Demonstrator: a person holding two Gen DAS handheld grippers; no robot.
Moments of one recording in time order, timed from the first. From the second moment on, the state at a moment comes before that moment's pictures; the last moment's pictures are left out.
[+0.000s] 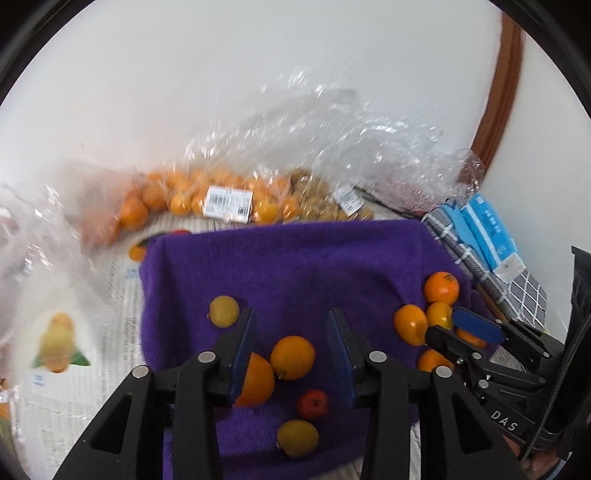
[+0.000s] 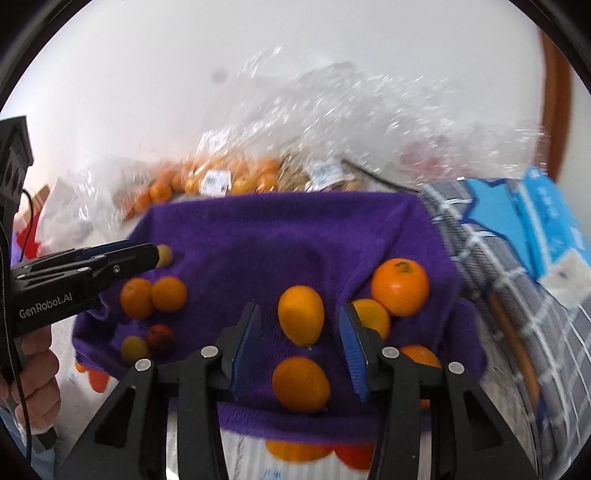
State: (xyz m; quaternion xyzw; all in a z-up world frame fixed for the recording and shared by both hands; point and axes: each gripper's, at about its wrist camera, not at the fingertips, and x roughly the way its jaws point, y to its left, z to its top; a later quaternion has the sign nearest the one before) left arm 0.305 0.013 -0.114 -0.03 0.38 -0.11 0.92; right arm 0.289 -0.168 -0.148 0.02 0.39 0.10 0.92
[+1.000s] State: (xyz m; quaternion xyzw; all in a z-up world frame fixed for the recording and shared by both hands) left arm 0.021 0.018 -0.022 -0.04 0.26 -0.02 0.96; right arm 0.016 -0.197 -0.021 0.01 0.30 0.01 0.95
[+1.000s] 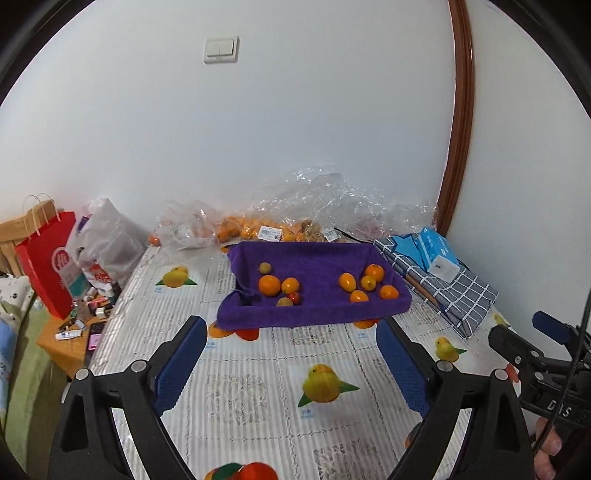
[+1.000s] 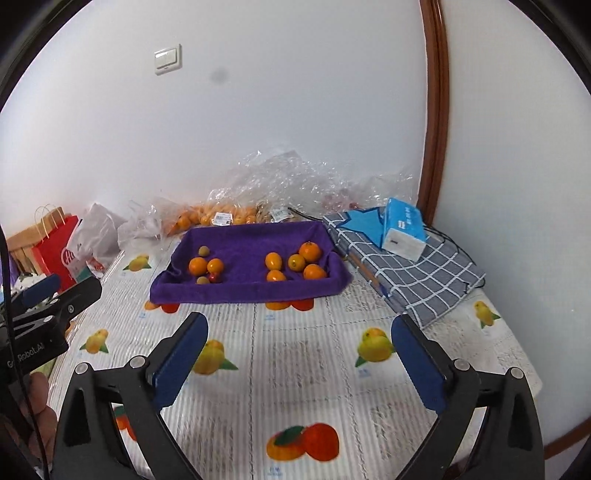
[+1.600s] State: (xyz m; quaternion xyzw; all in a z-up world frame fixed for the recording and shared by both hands) left arm 0.003 0.014 -0.017 -0.03 0.26 -0.02 0.96; right arm -0.009 -0.188 -0.017 -0.01 0.29 0.00 0.96
